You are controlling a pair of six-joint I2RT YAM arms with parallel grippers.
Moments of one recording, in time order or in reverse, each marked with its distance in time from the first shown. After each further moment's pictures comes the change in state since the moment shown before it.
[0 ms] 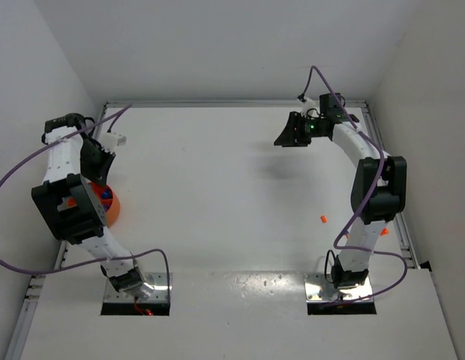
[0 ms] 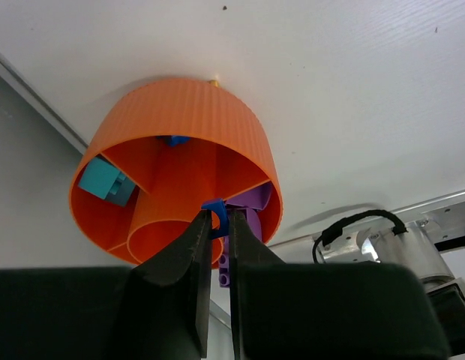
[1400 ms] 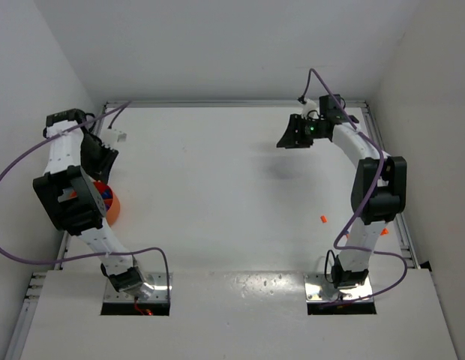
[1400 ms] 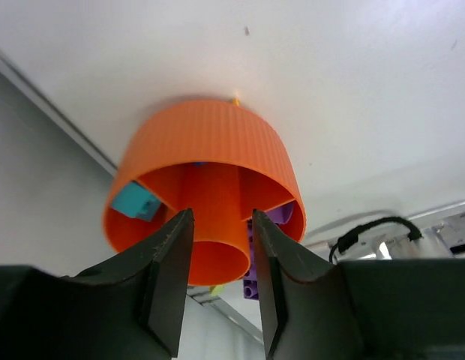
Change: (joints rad) left arm -0.009 0.100 0.070 -0.009 -0.019 0.023; right arm -0.001 -0.003 -0.012 -0.007 0.069 -0.034
